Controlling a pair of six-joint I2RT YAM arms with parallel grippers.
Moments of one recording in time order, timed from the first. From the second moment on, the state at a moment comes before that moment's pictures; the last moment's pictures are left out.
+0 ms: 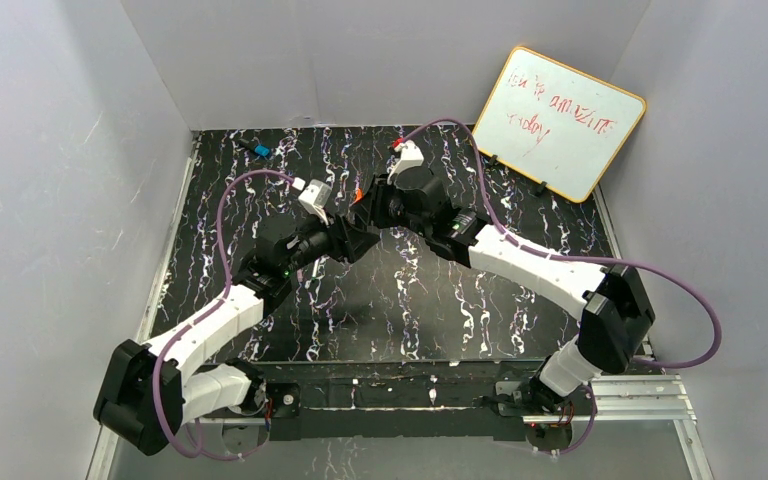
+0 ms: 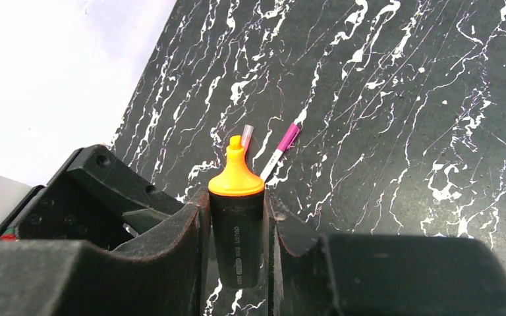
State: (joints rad) left arm -0.51 1.11 0.60 0.36 0.39 -0.47; right arm 0.89 1.55 1.28 -0.07 0.12 0.60
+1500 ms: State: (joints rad) left arm -0.51 1.06 0.61 0.15 0.36 -0.43; right arm 0.43 1.28 1.17 -0.39 0.17 0.66
